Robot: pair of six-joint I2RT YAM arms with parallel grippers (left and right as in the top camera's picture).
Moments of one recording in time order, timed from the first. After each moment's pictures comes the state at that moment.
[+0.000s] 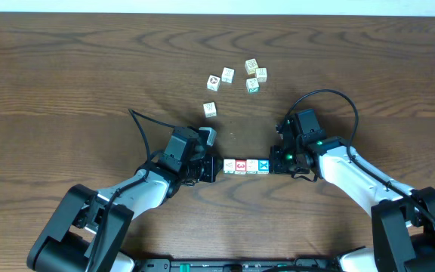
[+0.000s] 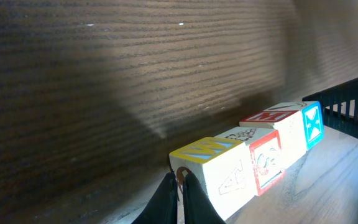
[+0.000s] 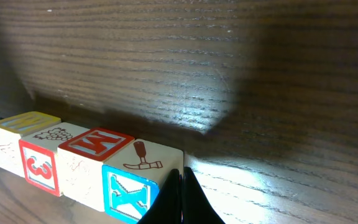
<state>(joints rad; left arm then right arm) -0.49 1.61 0.54 0.16 0.46 -0.48 0.33 1.60 0.78 -0.45 -0.31 0.37</state>
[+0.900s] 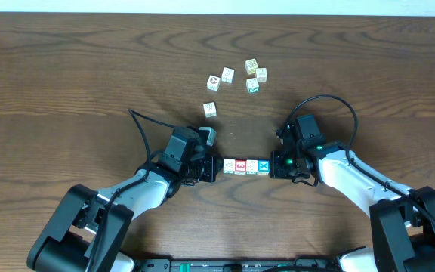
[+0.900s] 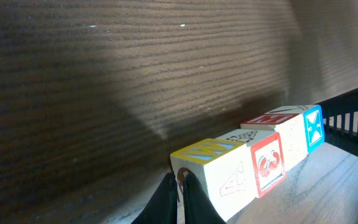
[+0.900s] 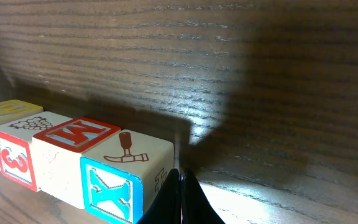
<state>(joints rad) -0.49 1.61 0.54 0.16 0.45 -0.49 0.33 1.60 0.73 -0.42 -0.32 0.37</state>
